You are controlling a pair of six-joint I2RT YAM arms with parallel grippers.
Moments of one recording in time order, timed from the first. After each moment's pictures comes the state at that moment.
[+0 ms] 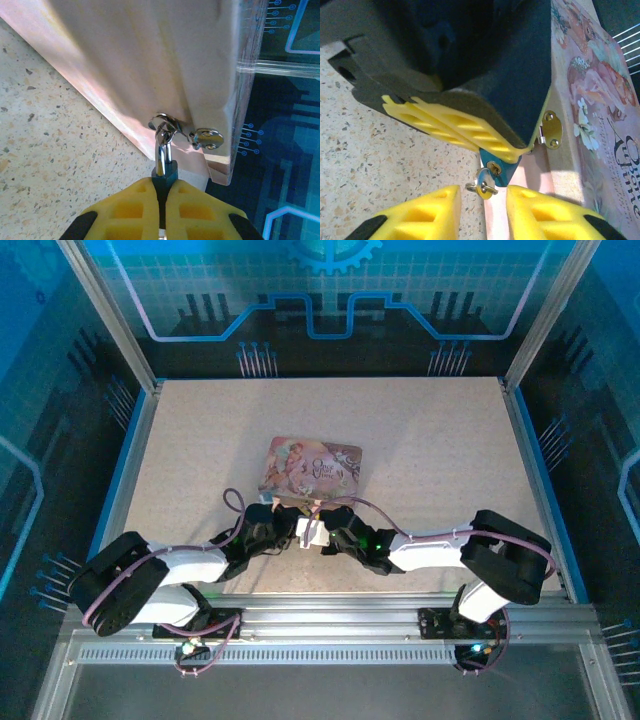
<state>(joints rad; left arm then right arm) -0.69 1.33 0.26 0.62 0.04 -1.56 1.06 1.57 0.63 0.32 0.29 -0.62</state>
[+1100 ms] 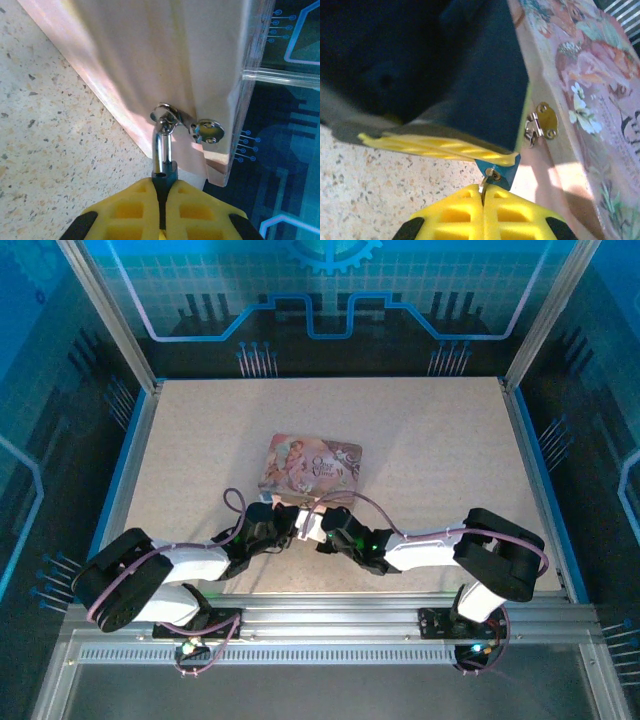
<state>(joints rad) -0.69 1.36 0.27 0.63 0.03 -1.60 1.07 1.60 0.66 0.32 0.33 -0.39</state>
